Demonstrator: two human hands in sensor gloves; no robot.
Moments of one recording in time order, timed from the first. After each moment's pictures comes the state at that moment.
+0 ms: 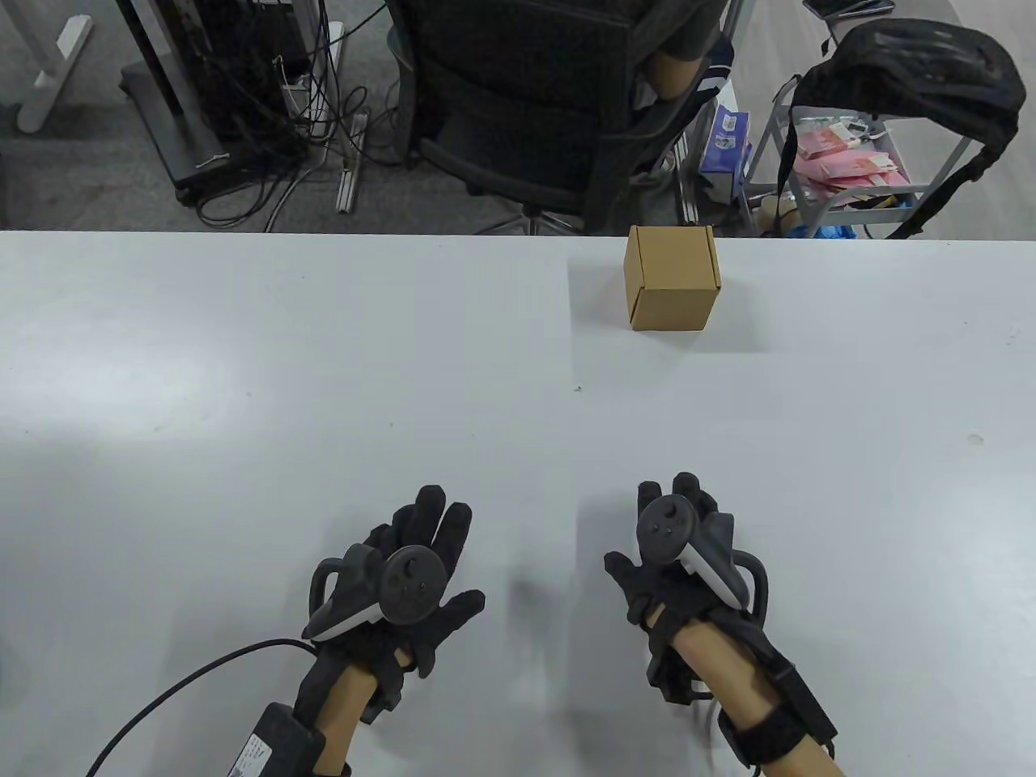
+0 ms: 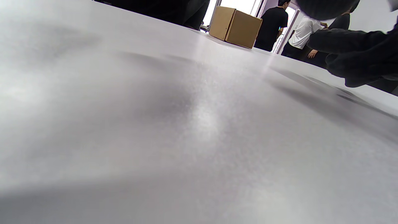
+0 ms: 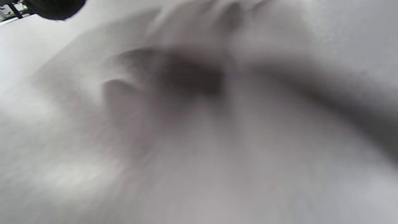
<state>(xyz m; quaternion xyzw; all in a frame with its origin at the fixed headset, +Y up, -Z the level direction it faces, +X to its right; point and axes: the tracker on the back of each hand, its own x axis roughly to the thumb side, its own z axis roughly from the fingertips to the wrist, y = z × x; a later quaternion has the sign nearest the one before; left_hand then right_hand) -0.152 -0.734 -0.189 -0.14 -0.20 0.11 0.96 0.162 -0.753 -0.230 -0.07 0.23 0.96 0.13</state>
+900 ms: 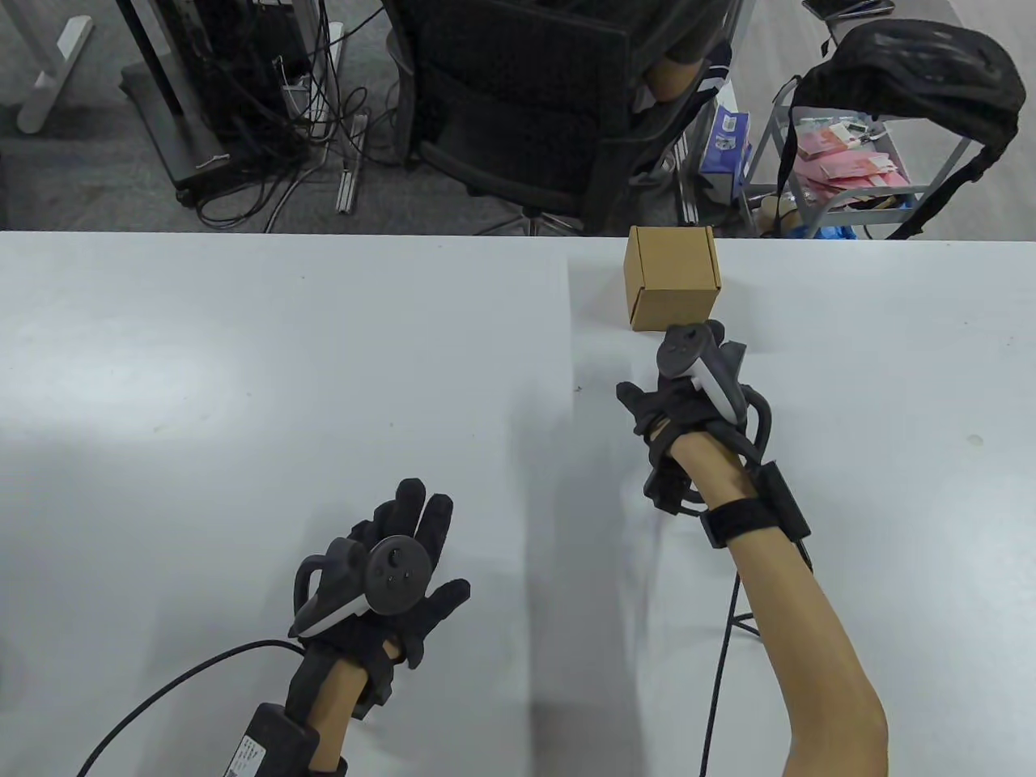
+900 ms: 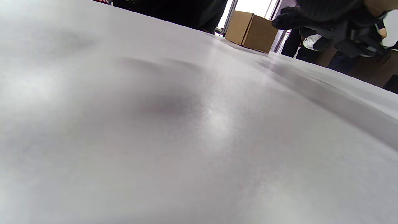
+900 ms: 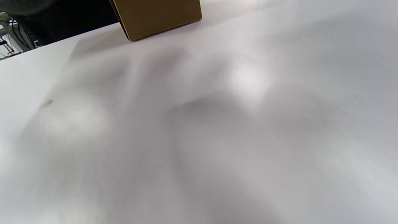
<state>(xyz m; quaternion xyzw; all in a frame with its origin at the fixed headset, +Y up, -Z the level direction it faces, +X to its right) -0.170 -0.731 -0.195 -0.14 -0.16 0.12 0.97 0.177 -0.716 -0.411 -0.18 0.20 0.95 0.15</state>
